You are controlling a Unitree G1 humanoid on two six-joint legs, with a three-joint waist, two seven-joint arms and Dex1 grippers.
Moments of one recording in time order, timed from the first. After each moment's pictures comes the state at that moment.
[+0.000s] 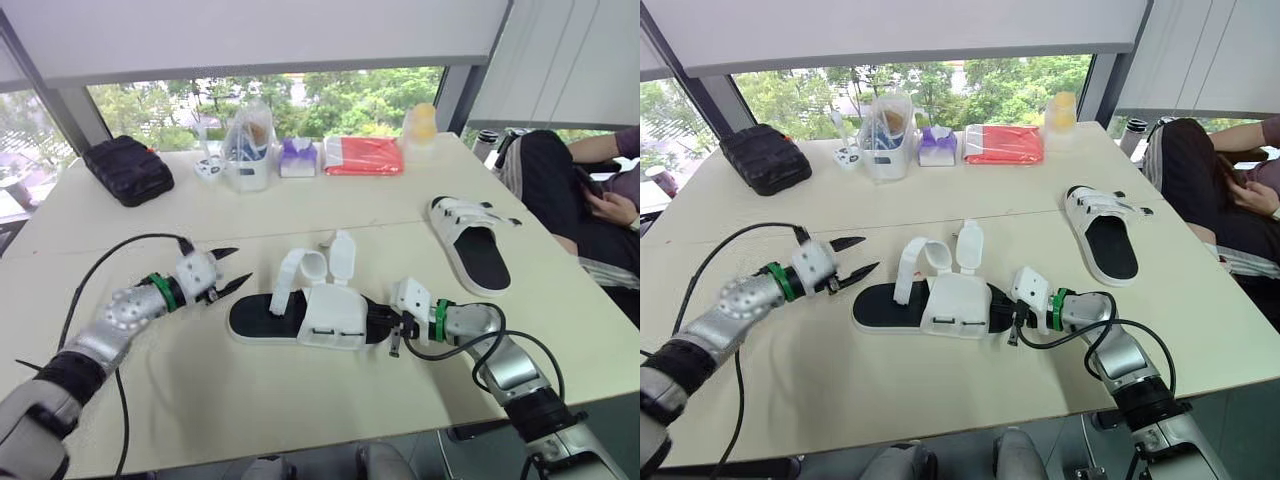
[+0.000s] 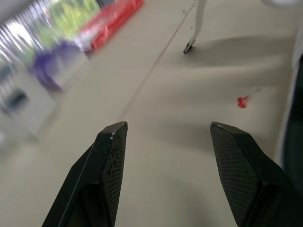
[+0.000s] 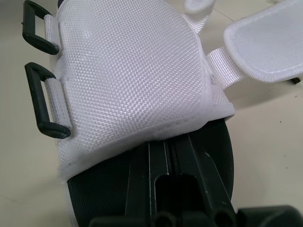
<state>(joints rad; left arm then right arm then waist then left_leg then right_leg) -0.51 1.01 -0.43 0.30 -0.85 -0.03 -0.72 -0.34 -0.54 0.23 0.15 0.14 -0.02 0.97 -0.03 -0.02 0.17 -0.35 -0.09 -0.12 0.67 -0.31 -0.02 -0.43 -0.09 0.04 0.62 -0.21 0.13</state>
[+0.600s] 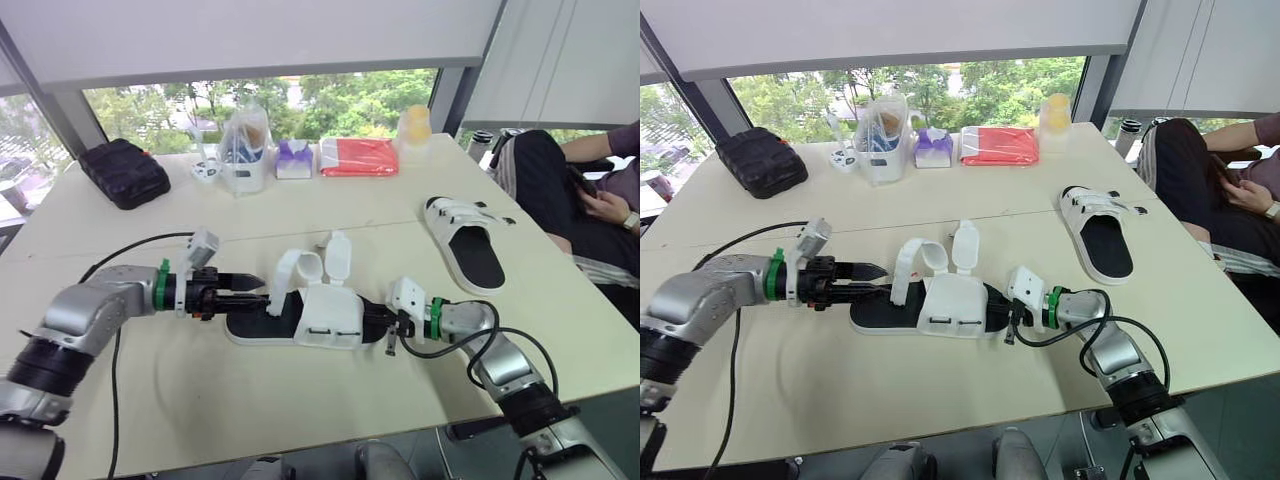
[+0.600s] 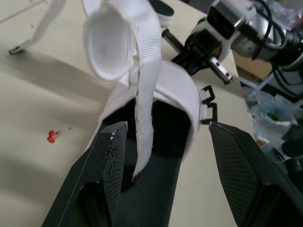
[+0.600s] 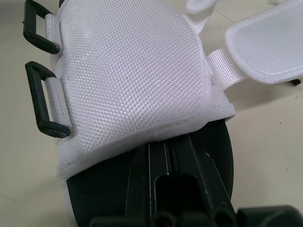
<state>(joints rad) -0.53 0.86 -0.22 0.13 -0.75 0.55 -1.20 -0.37 -0.53 0.25 0.19 0.13 -0.04 0.97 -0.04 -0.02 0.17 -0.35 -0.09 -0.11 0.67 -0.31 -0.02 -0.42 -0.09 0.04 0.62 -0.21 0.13</state>
